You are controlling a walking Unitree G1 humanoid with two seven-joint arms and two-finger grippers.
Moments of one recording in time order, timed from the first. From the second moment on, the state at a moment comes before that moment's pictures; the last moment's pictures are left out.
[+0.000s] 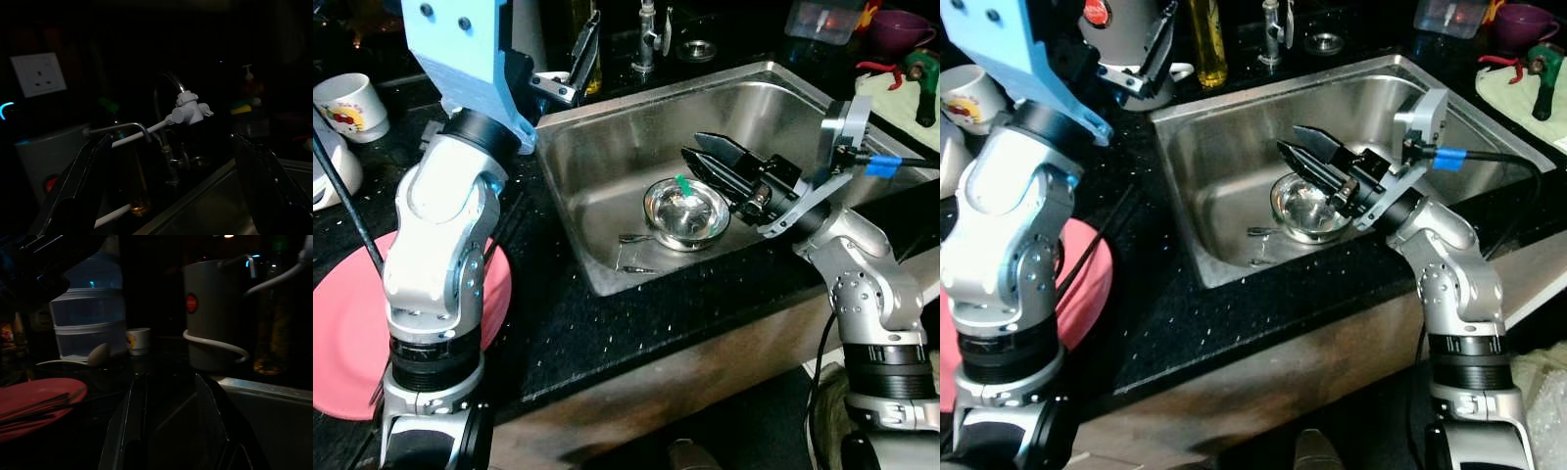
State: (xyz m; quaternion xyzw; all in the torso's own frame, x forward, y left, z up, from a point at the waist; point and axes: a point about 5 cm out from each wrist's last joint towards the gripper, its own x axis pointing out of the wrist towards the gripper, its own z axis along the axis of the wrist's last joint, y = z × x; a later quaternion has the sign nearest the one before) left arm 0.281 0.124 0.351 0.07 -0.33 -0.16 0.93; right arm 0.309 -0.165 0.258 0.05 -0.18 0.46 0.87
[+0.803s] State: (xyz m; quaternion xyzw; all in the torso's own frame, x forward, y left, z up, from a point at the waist) left arm 0.278 0.104 0.335 0.05 -0.31 -0.19 0.93; right arm 0.310 -0.159 0.250 0.06 -0.16 0.46 0.87
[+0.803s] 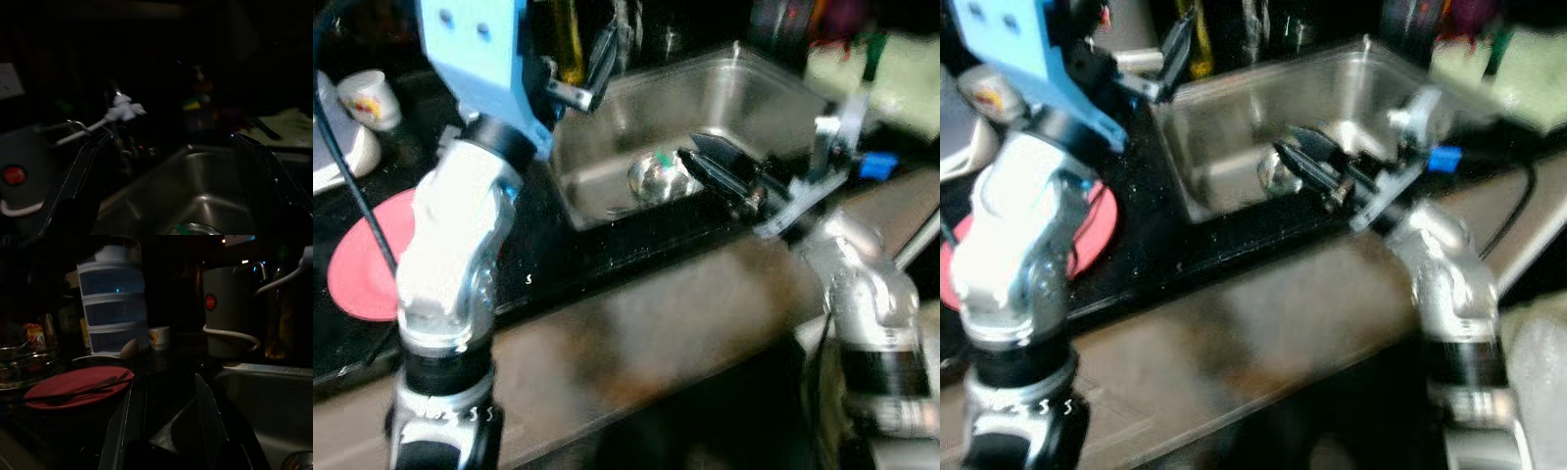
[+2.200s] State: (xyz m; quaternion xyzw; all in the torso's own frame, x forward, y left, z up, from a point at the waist) left arm 0.268 0.143 0.132 0.05 -0.02 -0.12 0.99; right arm 0.306 -0.175 0.127 0.10 -0.01 0.27 0.96
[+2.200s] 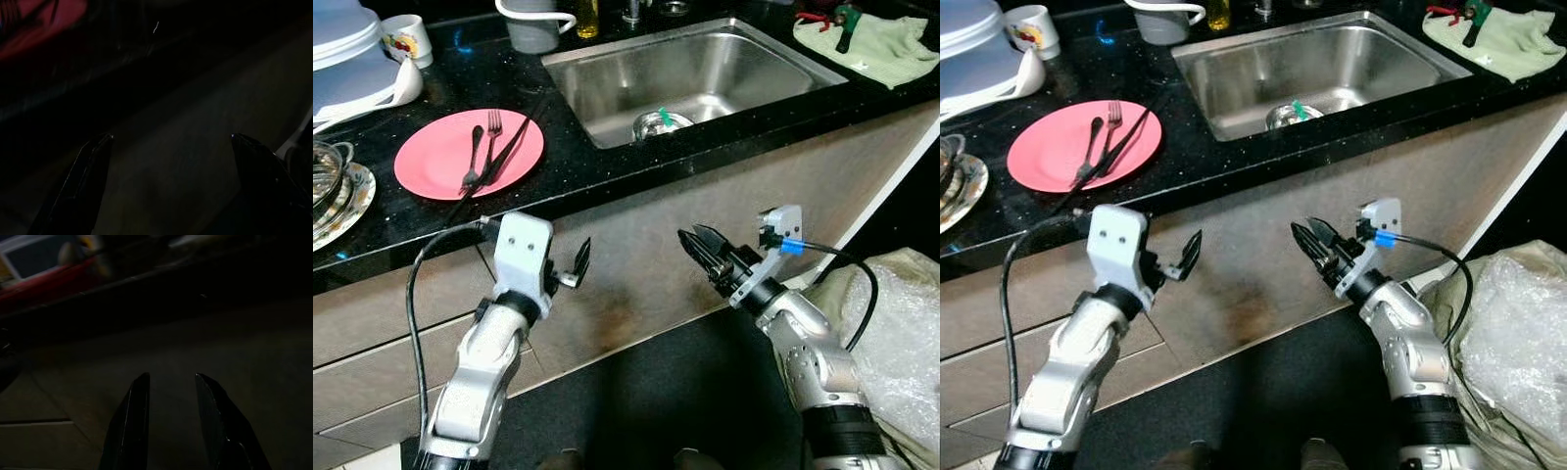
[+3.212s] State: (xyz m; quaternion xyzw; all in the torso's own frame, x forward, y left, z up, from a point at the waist) left arm 0.247 0.140 0.101 0.06 -0.02 -0.13 0.99; right arm 0.306 -0.174 0.152 0.14 -0.08 0.30 0.94
